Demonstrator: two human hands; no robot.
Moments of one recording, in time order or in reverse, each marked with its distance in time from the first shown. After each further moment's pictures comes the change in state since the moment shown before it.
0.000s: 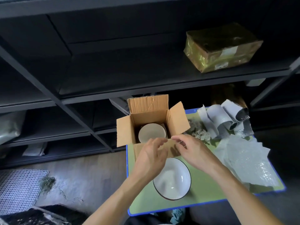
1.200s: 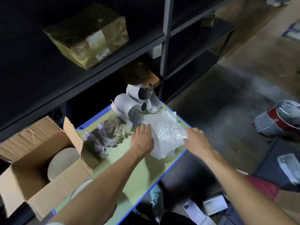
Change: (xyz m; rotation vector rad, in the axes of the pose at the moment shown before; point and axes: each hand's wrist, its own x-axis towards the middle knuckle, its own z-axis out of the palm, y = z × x) left_hand 0.101 0.096 0.274 0.812 -0.527 0.397; right_hand -0.124 0.275 -0.072 -0.175 0.181 0.817
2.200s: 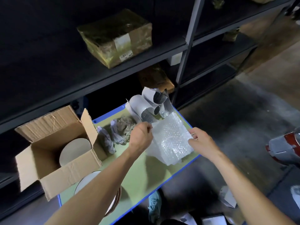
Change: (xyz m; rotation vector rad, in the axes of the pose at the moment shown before) left_hand -0.013 -0.029 -0.034 -0.538 0.343 -0.171; right_hand -0.005 -0.022 -0.039 0.485 -0.064 -0.101
